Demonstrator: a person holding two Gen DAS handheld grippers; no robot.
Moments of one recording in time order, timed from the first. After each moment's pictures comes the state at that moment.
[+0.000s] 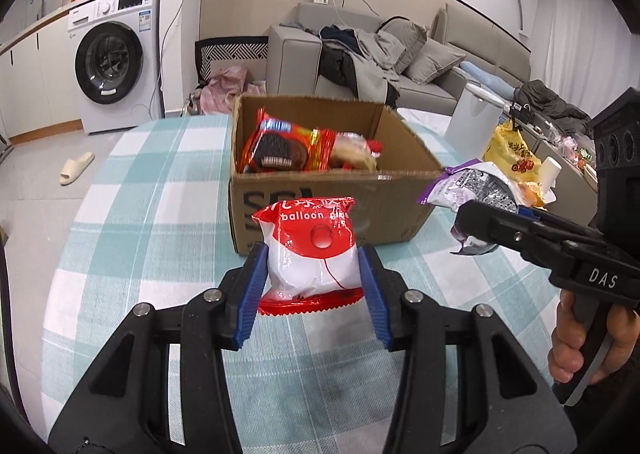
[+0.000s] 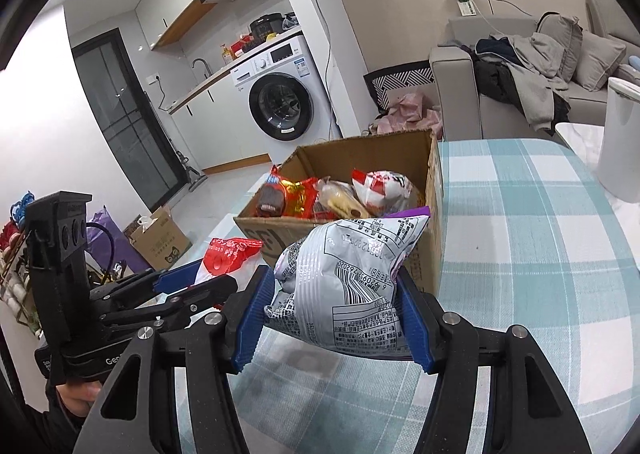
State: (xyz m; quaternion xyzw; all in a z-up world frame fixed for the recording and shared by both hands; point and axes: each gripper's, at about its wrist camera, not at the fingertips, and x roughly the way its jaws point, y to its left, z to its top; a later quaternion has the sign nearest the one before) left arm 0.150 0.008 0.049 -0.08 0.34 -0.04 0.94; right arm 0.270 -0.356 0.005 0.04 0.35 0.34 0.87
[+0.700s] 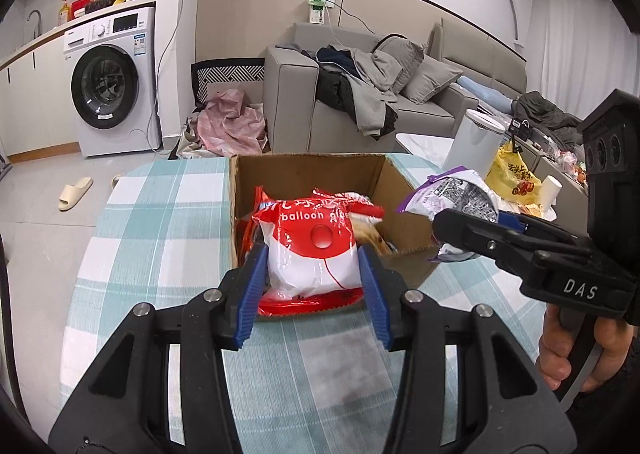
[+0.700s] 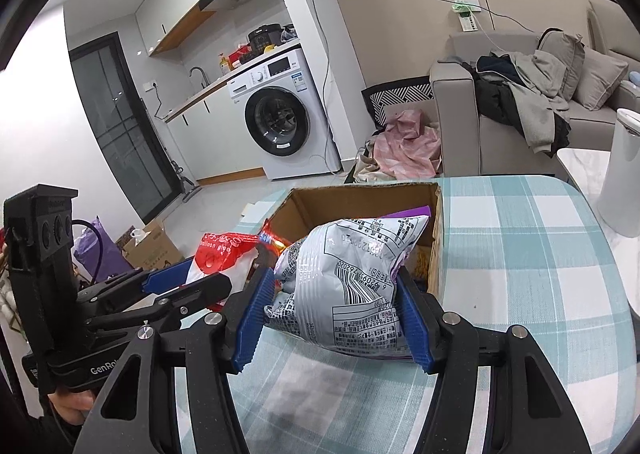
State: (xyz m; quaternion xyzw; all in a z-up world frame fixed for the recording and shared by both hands) left arm 0.198 0.013 0.096 -0.07 0.31 -0.04 0.95; right arm 0.310 -0.335 0.037 0.03 0.33 0.33 0.88
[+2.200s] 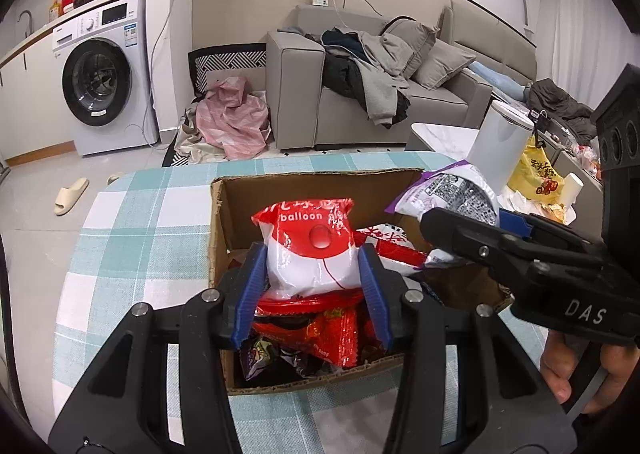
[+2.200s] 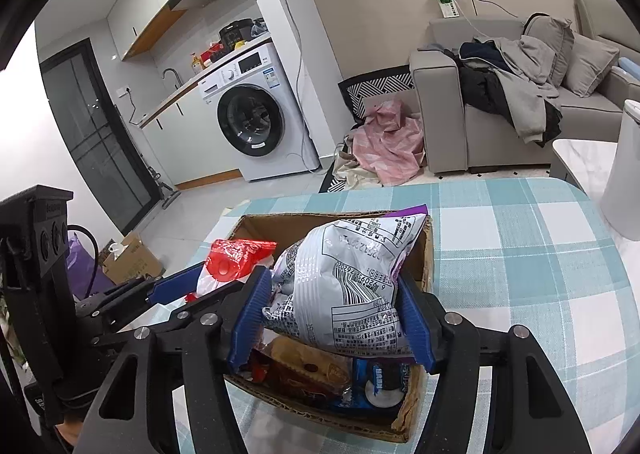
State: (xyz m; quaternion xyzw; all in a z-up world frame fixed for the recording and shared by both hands) left arm 0.322 0.024 0.063 -0.06 0.34 -0.03 0.94; right arm 0.398 -0.308 0.018 0.04 0.36 0.30 0.88
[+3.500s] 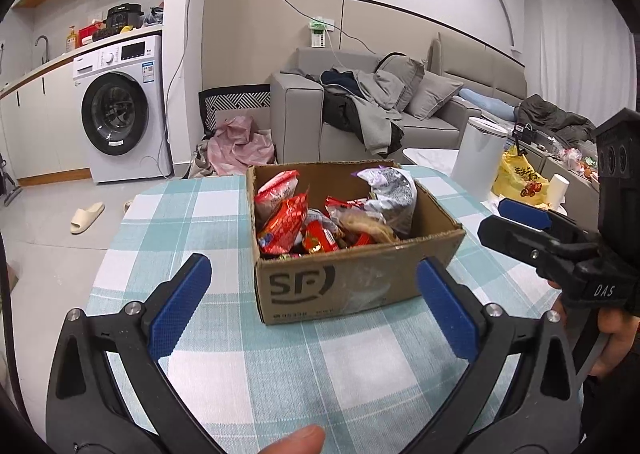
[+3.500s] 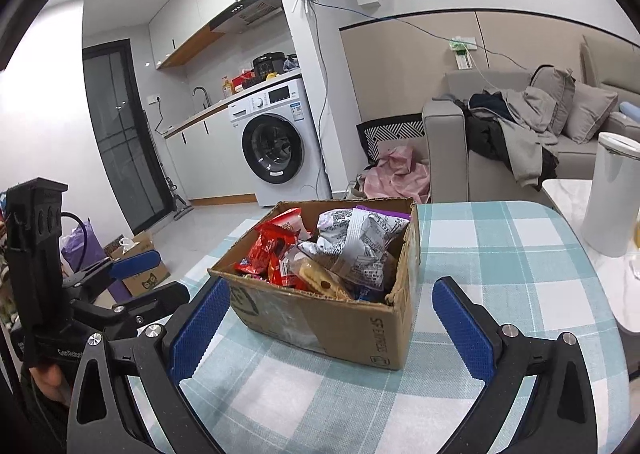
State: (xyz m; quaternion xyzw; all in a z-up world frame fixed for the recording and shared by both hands) left arm 0.164 0.020 0.079 -0.04 0.26 -0.02 0.96; right arm 0.286 -0.362 0.017 0.02 0.26 0.32 0.91
